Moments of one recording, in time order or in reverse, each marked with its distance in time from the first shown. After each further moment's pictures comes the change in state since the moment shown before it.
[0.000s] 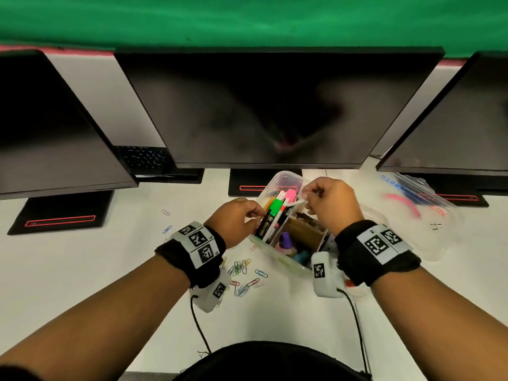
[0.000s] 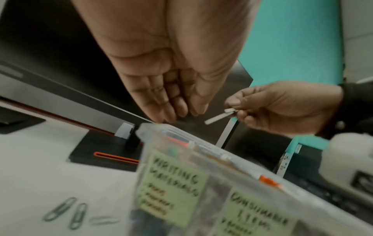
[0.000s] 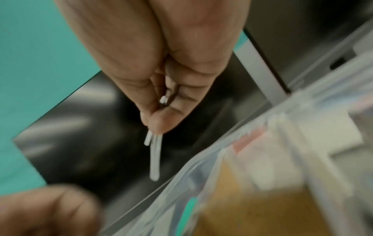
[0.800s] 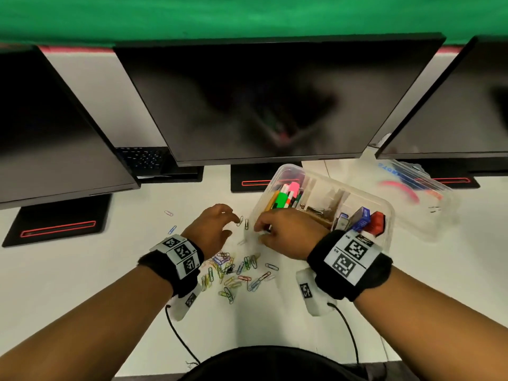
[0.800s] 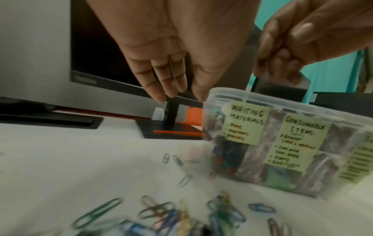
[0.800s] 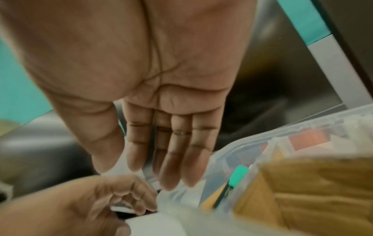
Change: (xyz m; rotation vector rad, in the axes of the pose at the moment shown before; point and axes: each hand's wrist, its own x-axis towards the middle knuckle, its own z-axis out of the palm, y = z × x) left_hand -0.022 -0.085 -0.001 0.262 -0.103 0.070; right_hand -0.051 -0.043 0.056 -0.495 -0.521 -0.301
